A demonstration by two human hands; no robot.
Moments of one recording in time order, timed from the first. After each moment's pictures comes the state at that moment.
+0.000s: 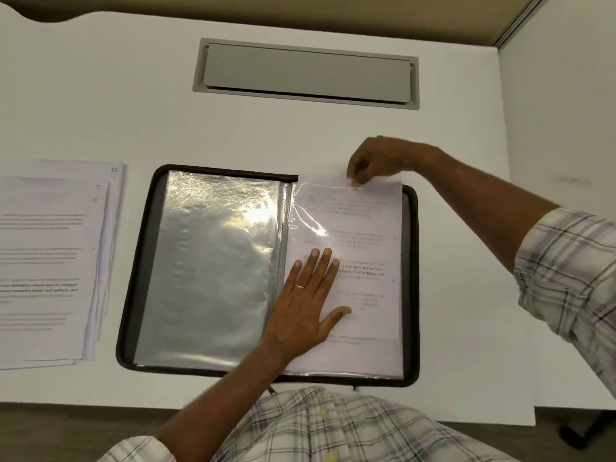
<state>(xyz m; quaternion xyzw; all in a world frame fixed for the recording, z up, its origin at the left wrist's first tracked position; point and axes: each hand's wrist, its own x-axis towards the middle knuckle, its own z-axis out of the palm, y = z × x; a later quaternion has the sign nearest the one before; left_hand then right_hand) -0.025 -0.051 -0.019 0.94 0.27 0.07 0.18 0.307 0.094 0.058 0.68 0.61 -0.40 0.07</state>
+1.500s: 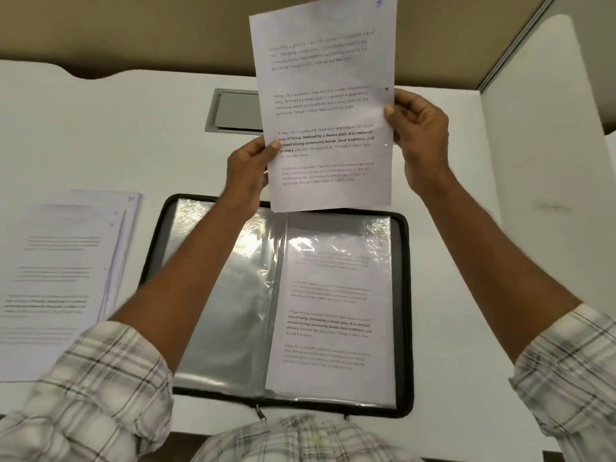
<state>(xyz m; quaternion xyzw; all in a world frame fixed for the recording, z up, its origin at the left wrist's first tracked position) 0.064 0.177 0.093 0.45 0.45 0.33 0.70 0.311 0.063 0.128 0.62 0.32 -0.30 -0.65</state>
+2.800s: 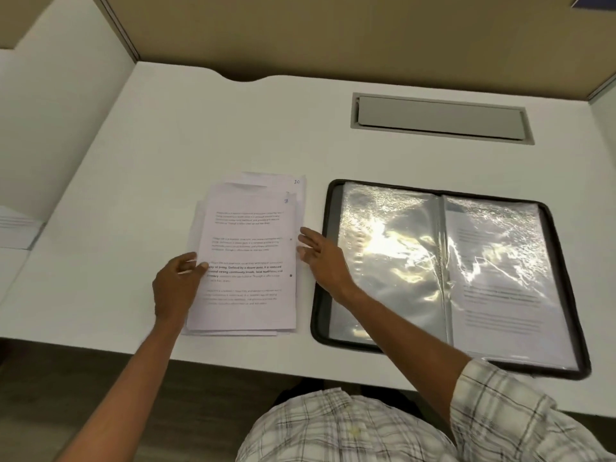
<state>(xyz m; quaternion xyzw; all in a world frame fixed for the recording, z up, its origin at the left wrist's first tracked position) -0.479 0.197 0.029 0.56 0.69 0.22 0.39 -0.204 0.106 0.021 0.68 0.32 -0.49 -0.45</state>
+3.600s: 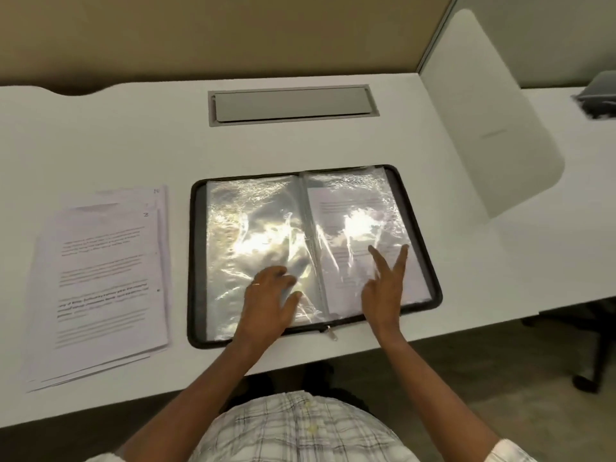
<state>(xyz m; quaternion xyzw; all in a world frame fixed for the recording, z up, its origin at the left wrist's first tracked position) -0.198 -0.008 -0.004 0.88 0.31 0.11 0.34 -0.023 -0.164 0.021 0.85 0.17 -0.14 -0.47</state>
